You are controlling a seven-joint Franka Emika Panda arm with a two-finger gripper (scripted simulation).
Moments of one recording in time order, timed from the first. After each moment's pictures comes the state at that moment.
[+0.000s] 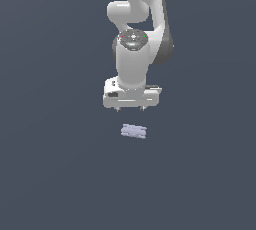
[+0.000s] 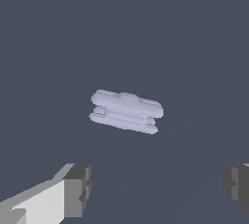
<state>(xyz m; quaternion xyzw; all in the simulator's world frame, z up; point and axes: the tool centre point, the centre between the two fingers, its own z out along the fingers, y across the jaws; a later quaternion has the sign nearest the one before) 0.000 0.011 0.178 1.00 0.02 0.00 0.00</state>
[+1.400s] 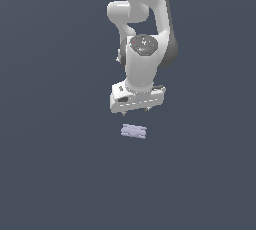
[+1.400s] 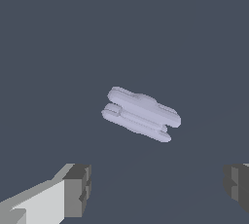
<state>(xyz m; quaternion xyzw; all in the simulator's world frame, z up) 0.001 0.032 0.166 0.99 0.11 0.00 0.01</state>
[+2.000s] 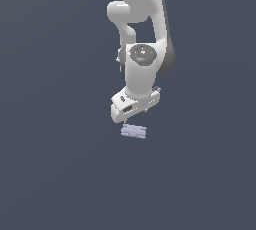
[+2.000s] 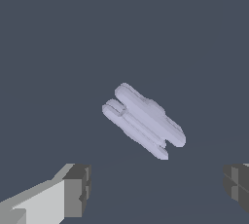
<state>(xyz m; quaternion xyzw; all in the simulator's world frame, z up) 0.007 0.030 0.144 0.97 0.26 -0.01 0.01</state>
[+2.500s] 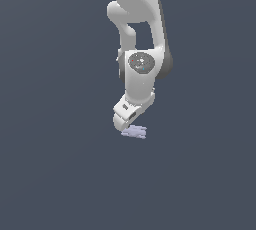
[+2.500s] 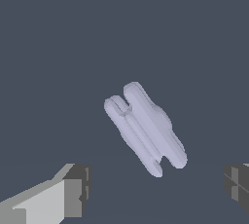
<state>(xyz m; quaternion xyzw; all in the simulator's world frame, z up) 0.012 0.029 0.124 0.92 0.39 -0.01 0.01</state>
